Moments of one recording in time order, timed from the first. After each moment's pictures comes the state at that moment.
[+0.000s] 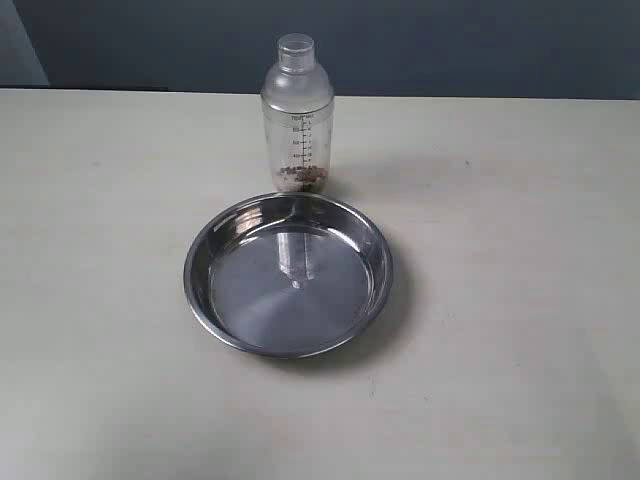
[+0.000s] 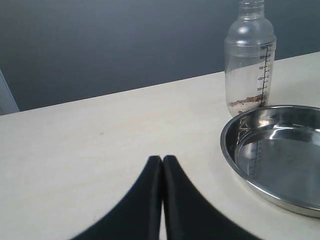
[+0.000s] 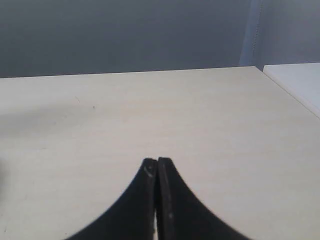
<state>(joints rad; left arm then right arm) -0.11 0.01 0.00 0.06 0.22 0.03 -0.13 0.00 0.00 0.06 0.32 -0.04</state>
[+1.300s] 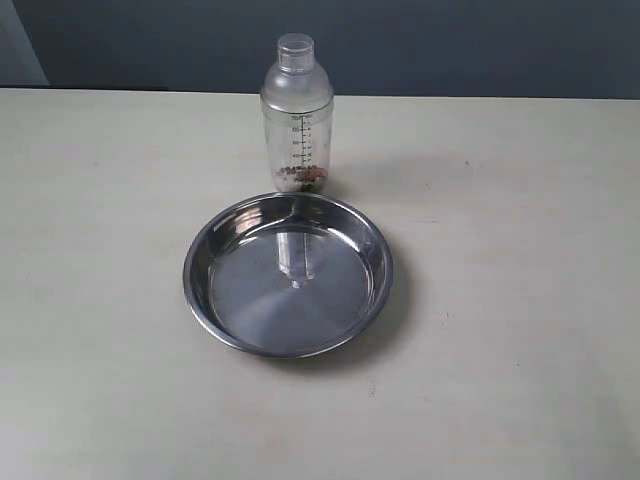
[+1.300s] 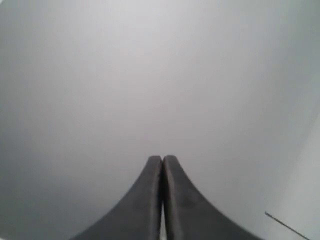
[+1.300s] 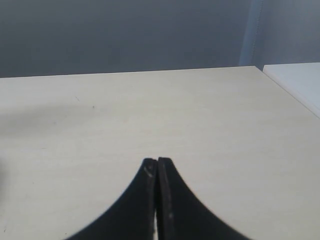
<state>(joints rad) -0.11 0.00 0.00 -0.24 -0.44 -0.37 -0.13 0.00 0.00 0.06 0.32 -0.04</state>
